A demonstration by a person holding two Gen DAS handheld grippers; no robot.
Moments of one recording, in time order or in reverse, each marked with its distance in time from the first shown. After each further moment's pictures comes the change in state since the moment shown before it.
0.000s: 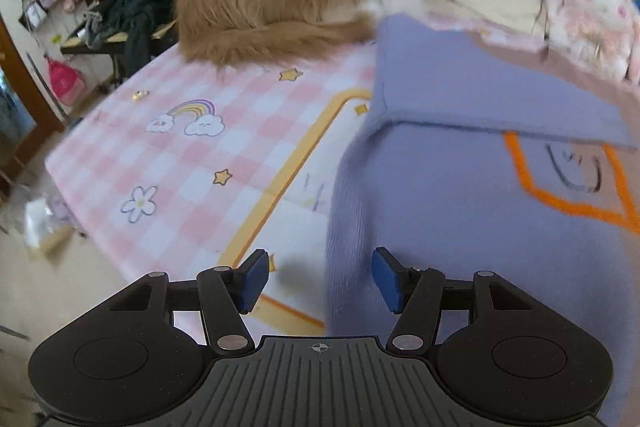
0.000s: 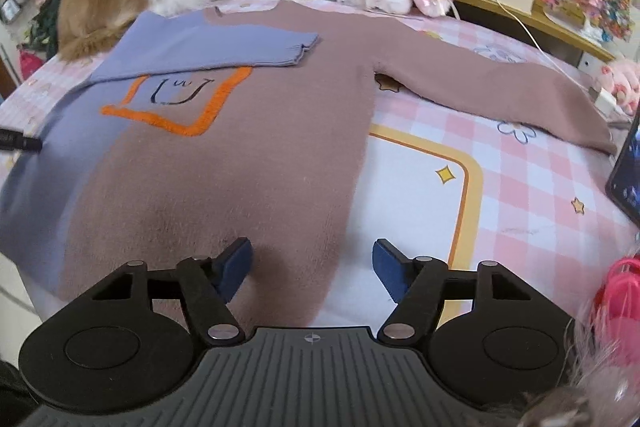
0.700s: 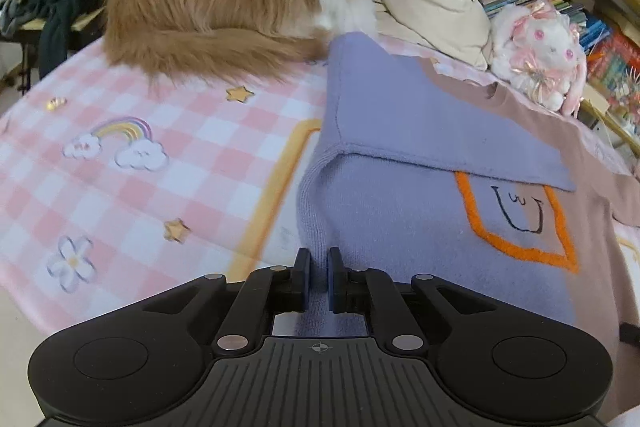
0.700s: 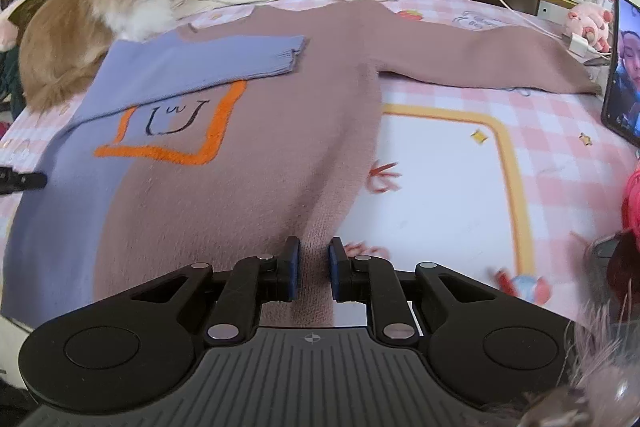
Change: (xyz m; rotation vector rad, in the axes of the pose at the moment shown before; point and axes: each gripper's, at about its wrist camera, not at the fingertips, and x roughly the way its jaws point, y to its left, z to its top) left arm 0.037 0.059 0.033 0.003 -0.002 -0.339; right arm 0.002 0.062 0.004 0.195 0.009 -0.071
